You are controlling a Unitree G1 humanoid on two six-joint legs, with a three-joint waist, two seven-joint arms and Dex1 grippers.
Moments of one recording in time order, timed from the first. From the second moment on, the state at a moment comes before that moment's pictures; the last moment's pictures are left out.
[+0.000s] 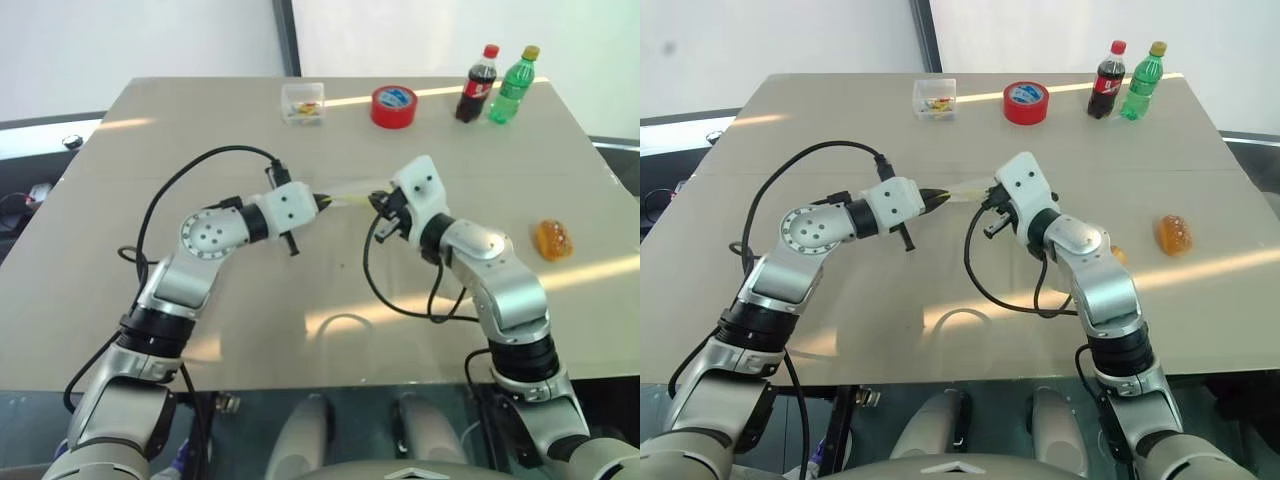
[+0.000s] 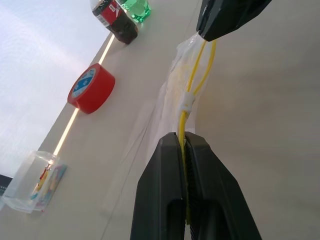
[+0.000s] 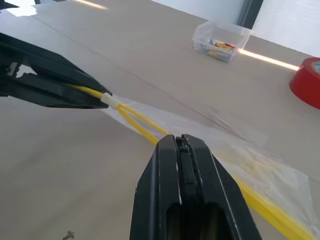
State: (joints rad) left arm -0.57 0.66 -0.20 0.03 0.02 -0.01 -0.77; right arm -0.56 -0.16 0.18 -0.36 0.04 0.83 0.47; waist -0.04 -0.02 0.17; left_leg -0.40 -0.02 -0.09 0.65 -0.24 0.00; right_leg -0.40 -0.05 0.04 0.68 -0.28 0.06
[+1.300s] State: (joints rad) left arm -0.50 0.66 -0.16 0.07 -0.04 -0.20 -0.91; right arm -0.55 -0.16 0.27 0.03 -0.15 0.27 0.26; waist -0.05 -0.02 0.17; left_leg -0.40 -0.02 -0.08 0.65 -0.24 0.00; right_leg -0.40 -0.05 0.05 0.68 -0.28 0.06
